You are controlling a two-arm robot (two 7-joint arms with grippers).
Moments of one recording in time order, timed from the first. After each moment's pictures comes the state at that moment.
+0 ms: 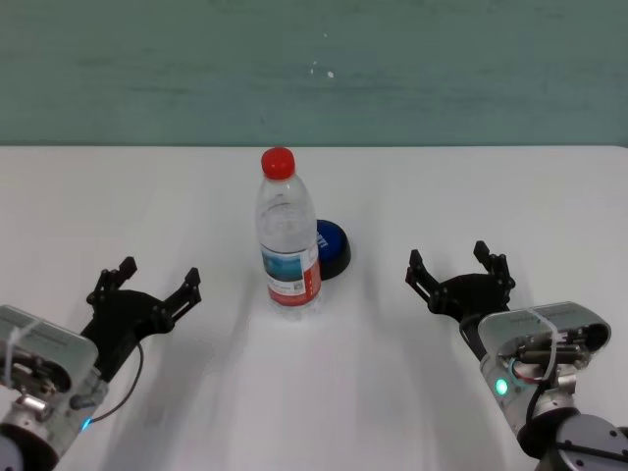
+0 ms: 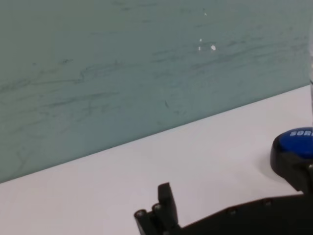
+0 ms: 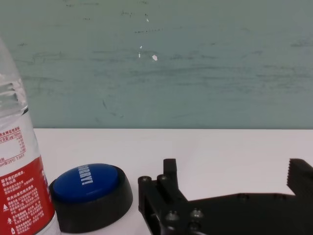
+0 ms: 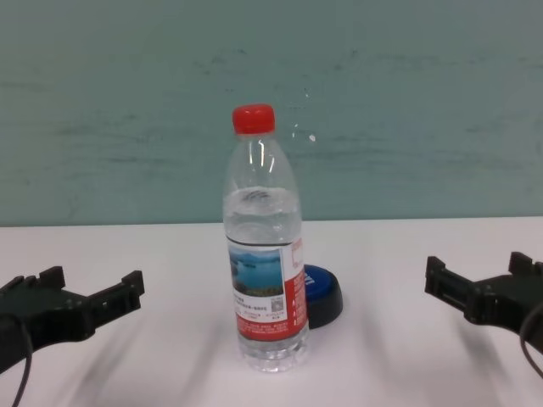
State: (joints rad) left arm 0.12 0.29 0.10 -1.65 -0.06 -0.03 -0.21; right arm -0.06 0.16 -0.26 -1.64 0.19 -0.04 -0.06
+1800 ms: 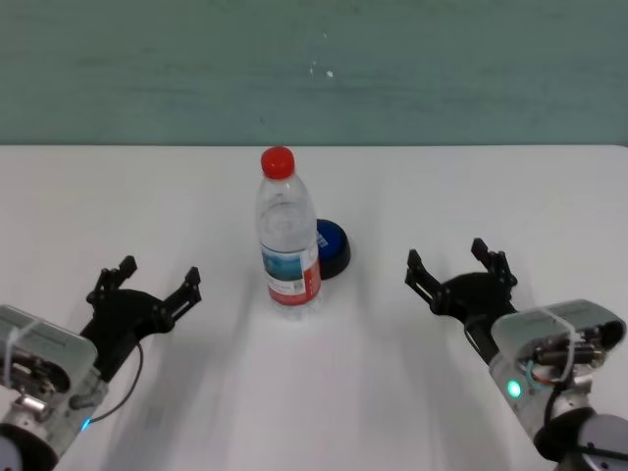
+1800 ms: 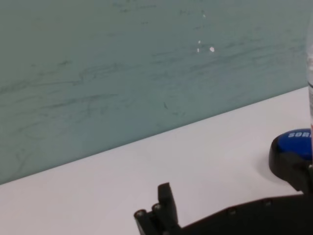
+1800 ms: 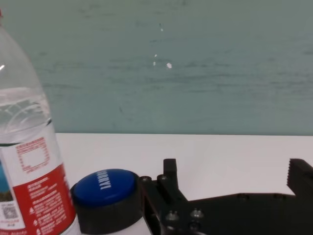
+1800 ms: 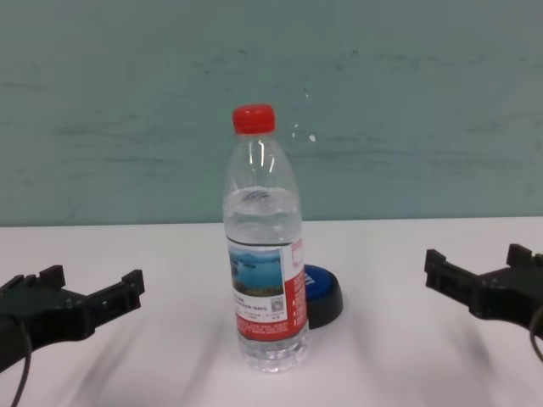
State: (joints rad) left arm 0.12 0.30 0.10 -1.65 -0.06 -0.03 -0.22; right arm -0.08 0.17 -0.23 -1.68 0.20 -0.01 0.02
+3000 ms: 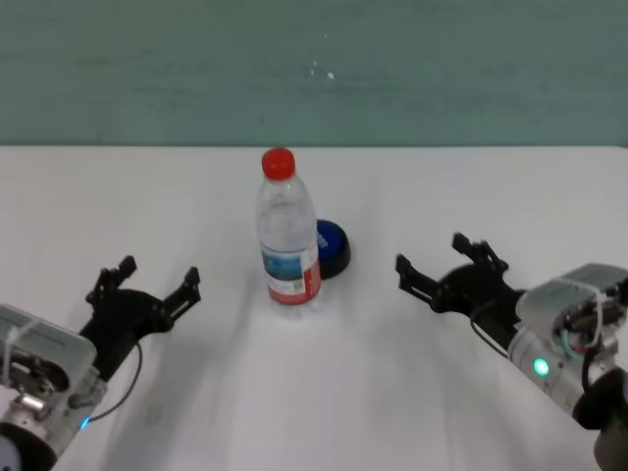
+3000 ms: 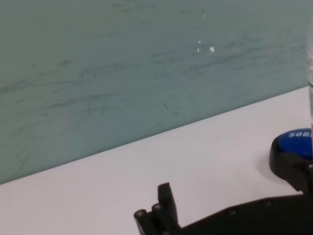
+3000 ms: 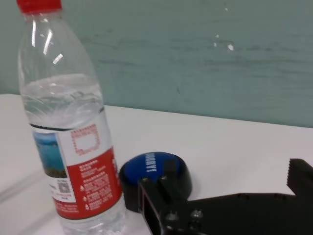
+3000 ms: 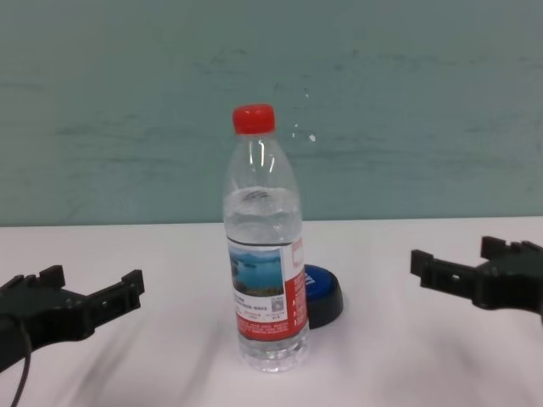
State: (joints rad) left arm 0.12 0.30 0.10 -1.65 -0.06 -0.03 -0.22; right arm -0.03 0.28 -0.20 -1.72 0.30 0.14 0.26
